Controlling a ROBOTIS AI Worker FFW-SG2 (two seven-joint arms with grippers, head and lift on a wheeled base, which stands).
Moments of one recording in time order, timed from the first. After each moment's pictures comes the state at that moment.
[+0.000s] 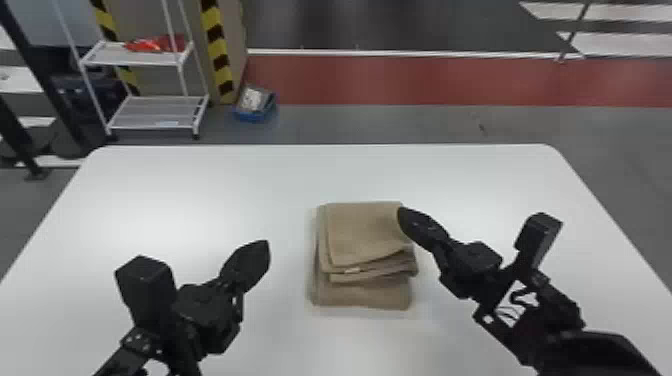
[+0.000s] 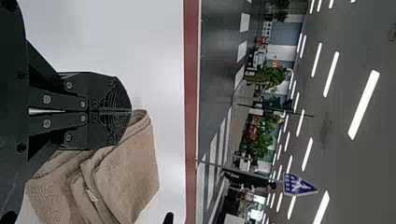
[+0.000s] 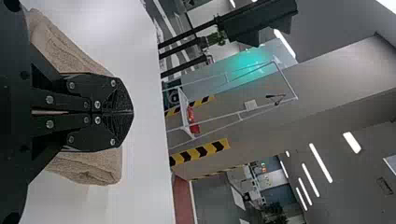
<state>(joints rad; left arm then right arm) 0.43 0.38 -0.19 -2.08 0.39 0.21 -0.03 0.14 -0.13 0.02 -1.68 -0.37 0.21 0.56</state>
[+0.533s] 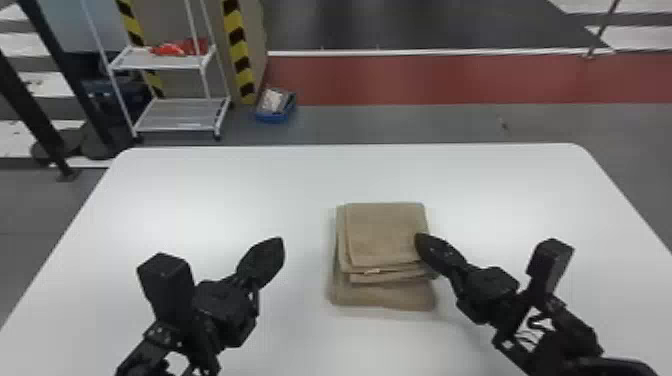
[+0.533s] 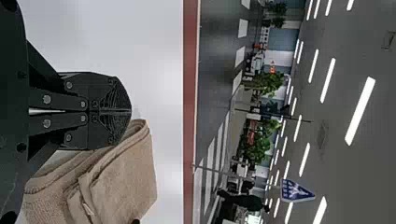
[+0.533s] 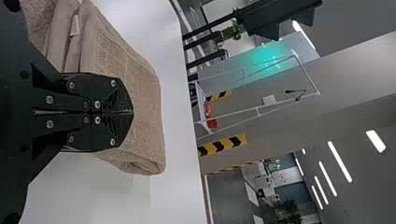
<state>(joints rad) 0.42 0.38 -0.18 -2.05 0.40 0.19 -0.04 0.15 -0.13 0.03 -1.58 -0.33 0.14 0.57</state>
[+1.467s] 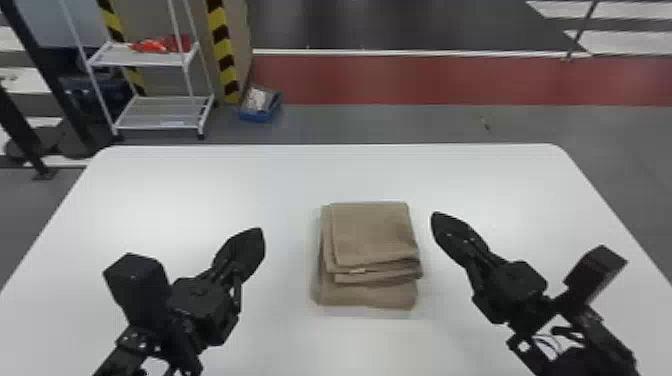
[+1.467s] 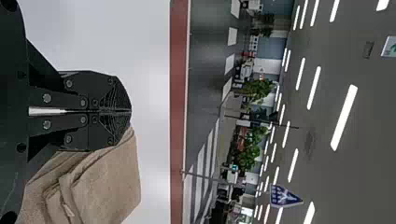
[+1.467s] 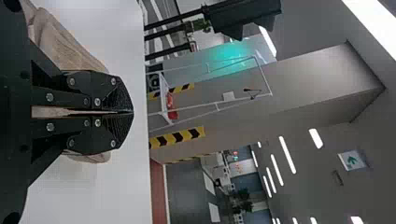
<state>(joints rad) 0.45 0.38 -0.18 -2.10 0.39 0.15 0.04 0.33 -0.14 -0.04 -1.85 -0.36 0.04 0.51</state>
